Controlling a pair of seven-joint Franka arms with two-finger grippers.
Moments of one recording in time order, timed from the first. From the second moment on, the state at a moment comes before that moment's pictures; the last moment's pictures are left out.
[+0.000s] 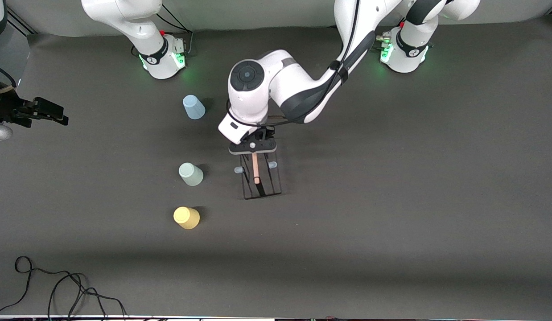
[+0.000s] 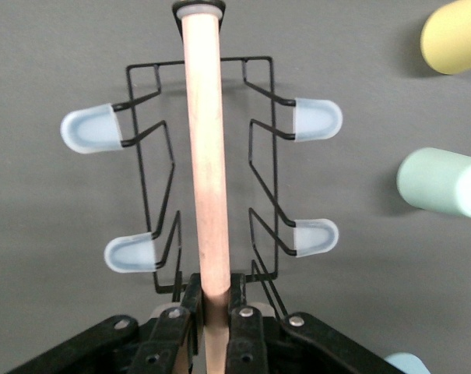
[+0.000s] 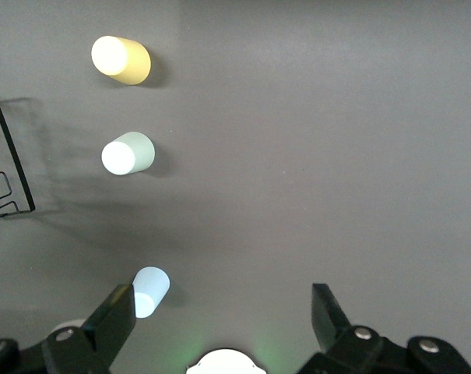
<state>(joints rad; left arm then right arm) -0.76 0.75 -0.19 -1.13 0.06 1.92 -1.01 0.11 -0.02 -0.17 -1.61 -0.01 1.47 -0.07</state>
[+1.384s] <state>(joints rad) -0.72 0.75 -0.19 -1.15 0.07 1.96 -1.02 0.26 -0.01 -0.16 -1.78 0.07 1.70 0.31</state>
